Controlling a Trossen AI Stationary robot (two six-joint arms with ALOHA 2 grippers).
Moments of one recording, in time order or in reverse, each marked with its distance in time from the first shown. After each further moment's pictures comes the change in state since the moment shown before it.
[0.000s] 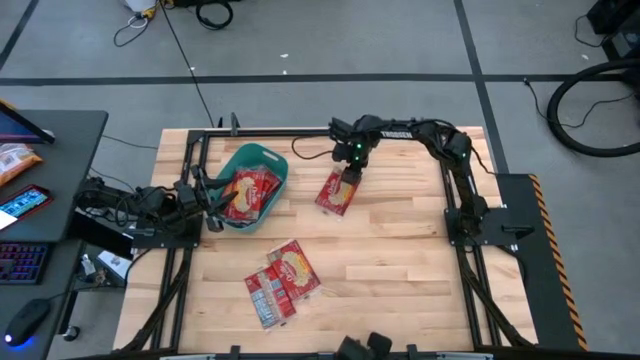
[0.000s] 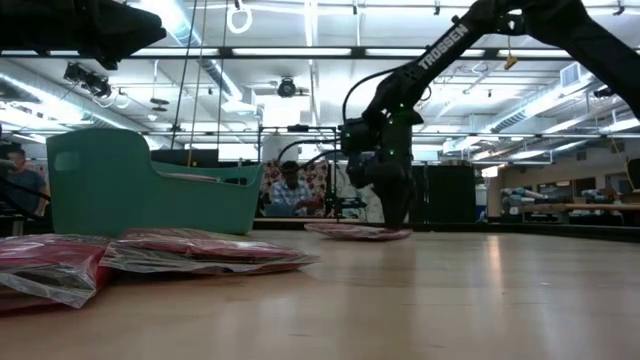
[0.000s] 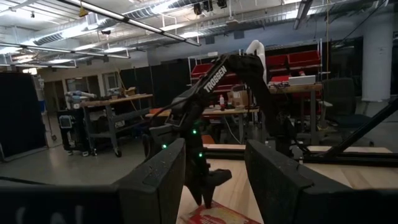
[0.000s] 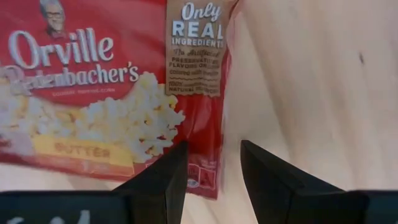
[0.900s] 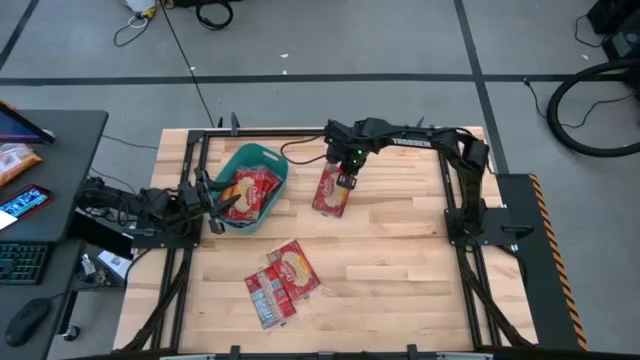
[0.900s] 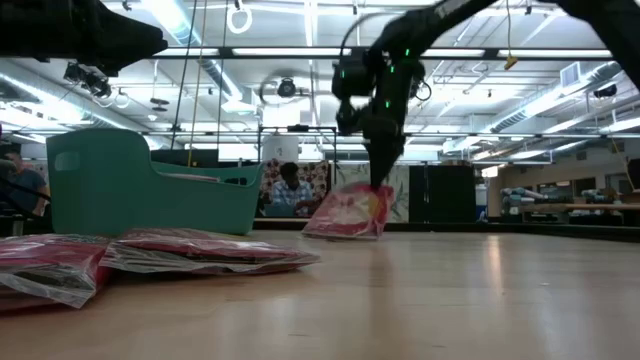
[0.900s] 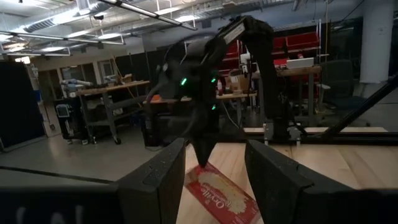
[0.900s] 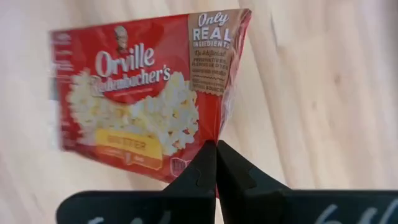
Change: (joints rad) left arm 0.000 0.000 0.000 -0.088 0.000 -0.033; right arm 0.160 -0.191 0.028 -0.013 0.149 0.036
